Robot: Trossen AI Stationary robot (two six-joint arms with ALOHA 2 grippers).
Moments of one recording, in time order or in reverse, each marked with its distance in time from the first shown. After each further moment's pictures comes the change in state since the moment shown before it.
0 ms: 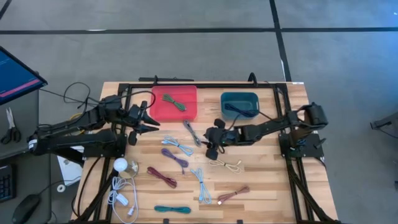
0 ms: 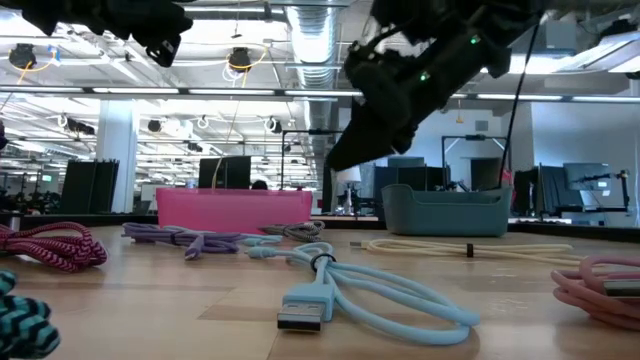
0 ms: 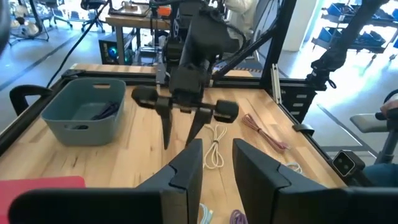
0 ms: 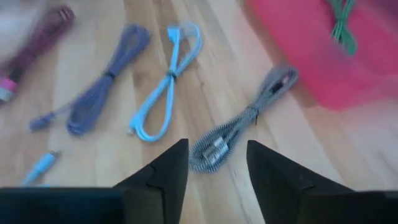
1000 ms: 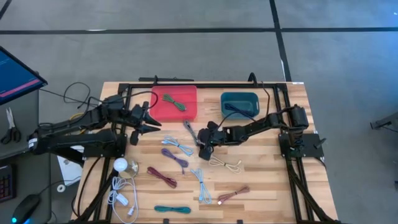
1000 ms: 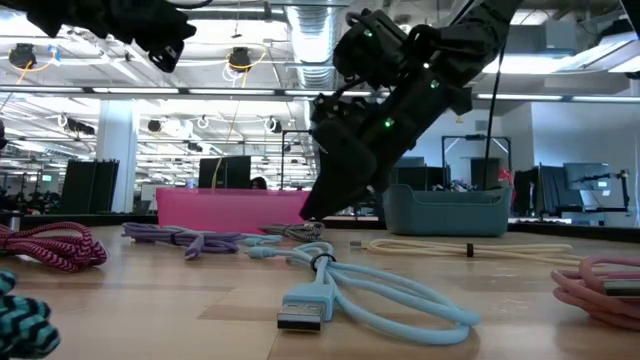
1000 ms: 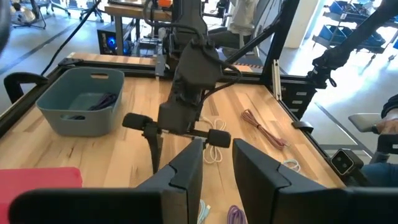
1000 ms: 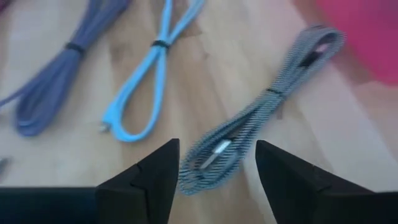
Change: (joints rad) left arm 0.000 0.033 0.000 0.001 0.000 -0.019; right arm -0.044 0.216 0.111 0.017 -0.089 0.034
